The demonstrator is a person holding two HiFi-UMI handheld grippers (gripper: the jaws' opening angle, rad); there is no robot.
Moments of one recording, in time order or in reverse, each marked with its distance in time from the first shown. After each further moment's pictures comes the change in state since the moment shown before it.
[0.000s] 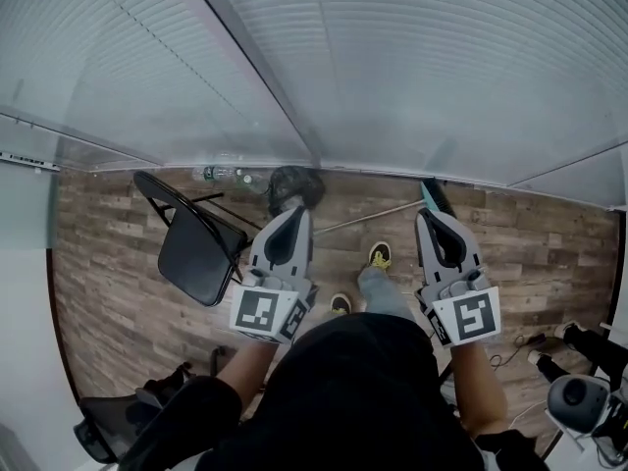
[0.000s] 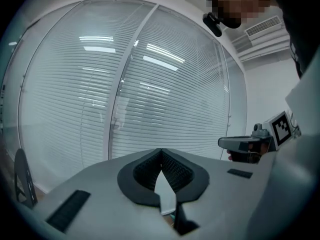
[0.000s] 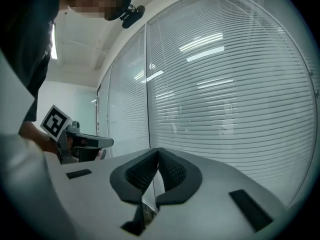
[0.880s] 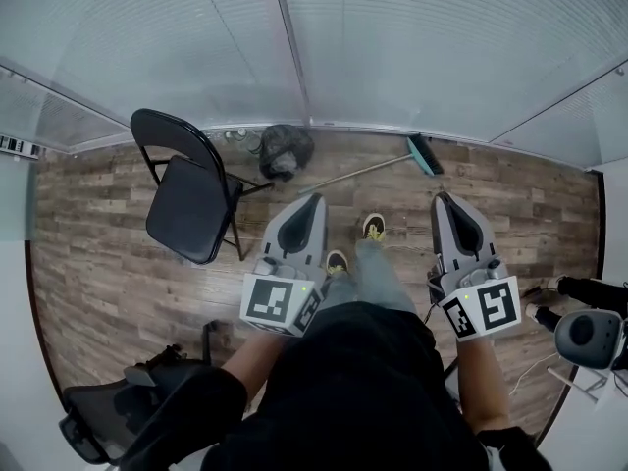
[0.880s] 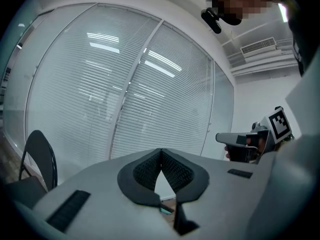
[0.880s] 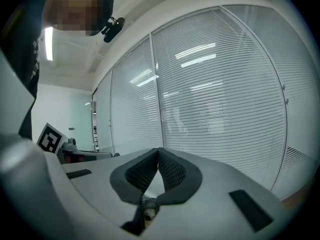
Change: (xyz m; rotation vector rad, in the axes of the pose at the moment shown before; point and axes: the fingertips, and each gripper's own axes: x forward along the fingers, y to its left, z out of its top) left arm -0.228 -0.037 -0.046 -0.081 -0.035 -0.104; right arm -0.162 0.183 0.010 0.069 -0.031 -0.108
